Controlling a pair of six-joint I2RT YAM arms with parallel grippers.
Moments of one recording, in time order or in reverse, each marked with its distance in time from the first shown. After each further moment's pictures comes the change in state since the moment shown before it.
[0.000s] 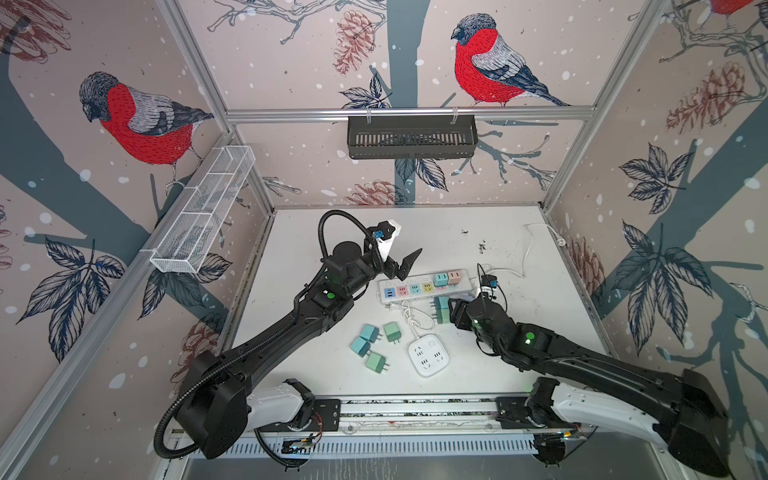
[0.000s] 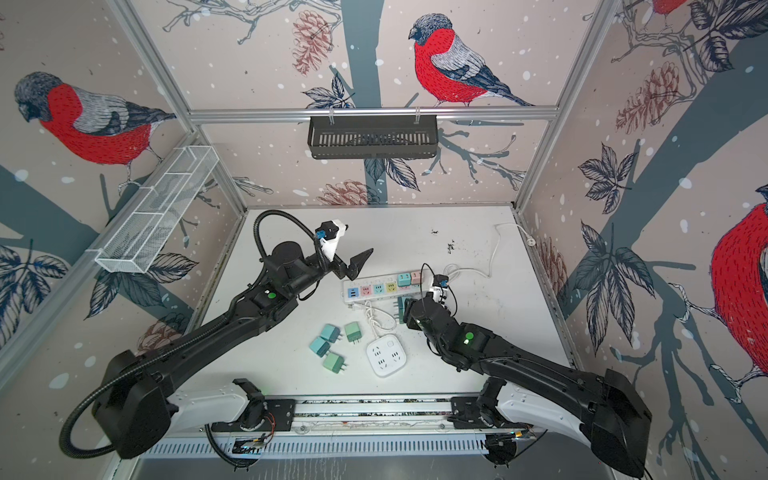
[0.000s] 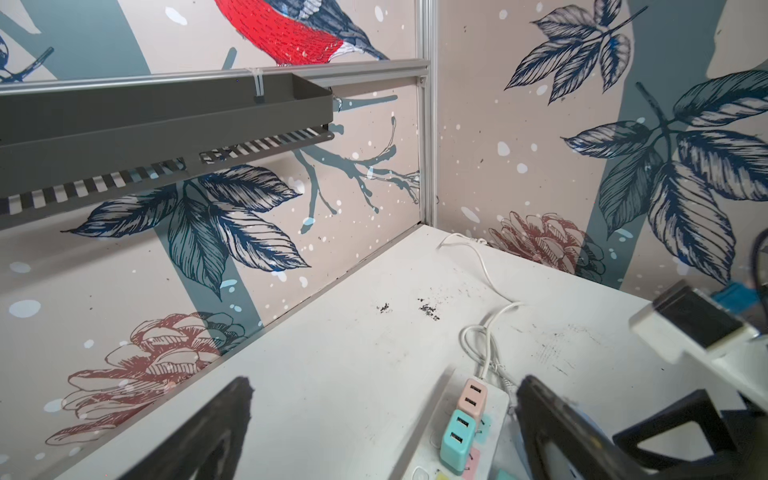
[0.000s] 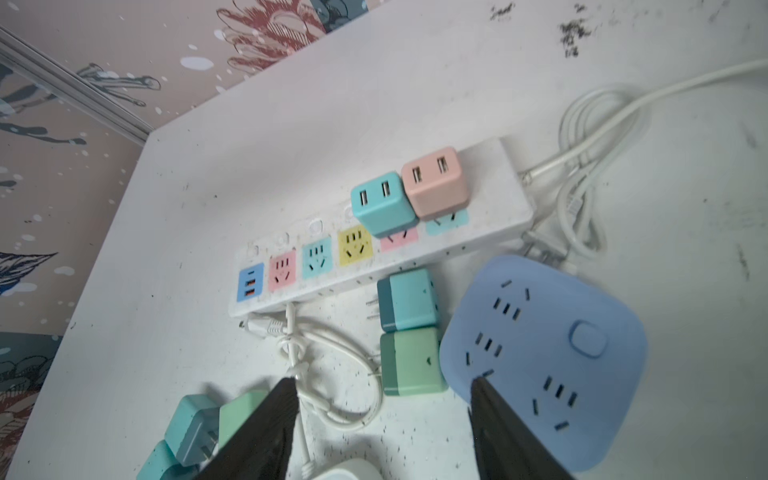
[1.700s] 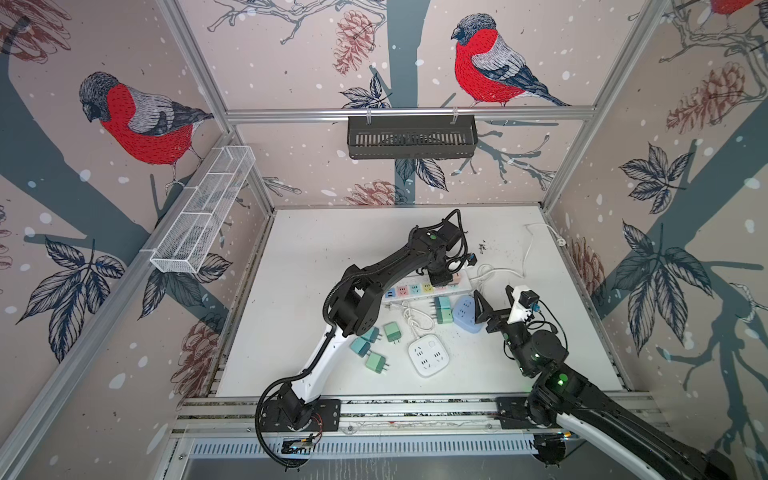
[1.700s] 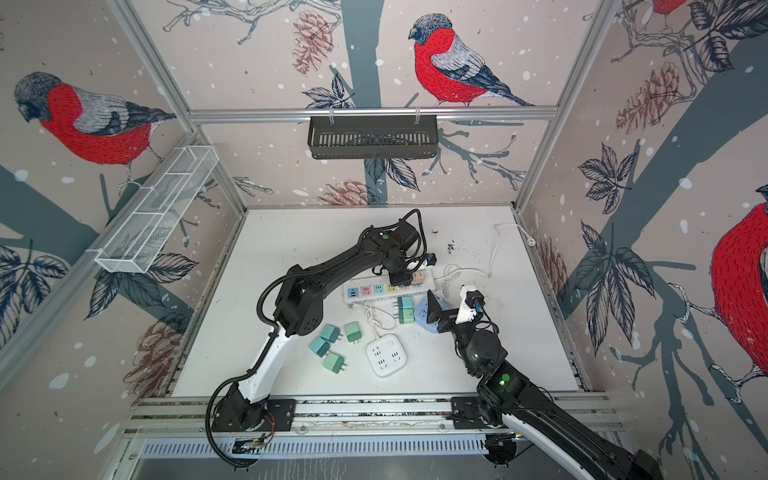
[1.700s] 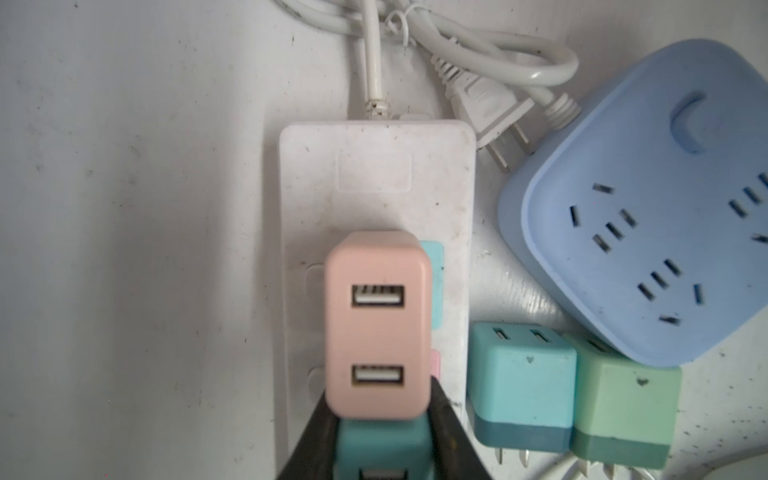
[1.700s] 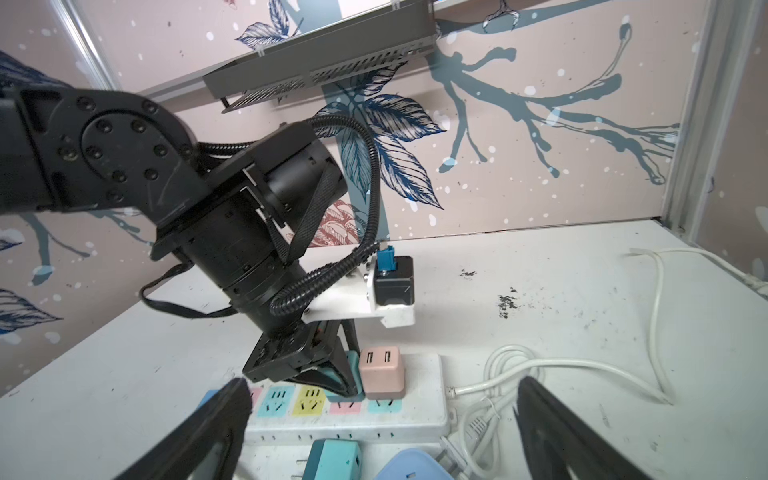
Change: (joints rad) left arm -0.183 1.194 1.357 -1.395 -0.056 0.516; right arm -0.187 -0.597 -0.447 0.591 0.032 -0.731
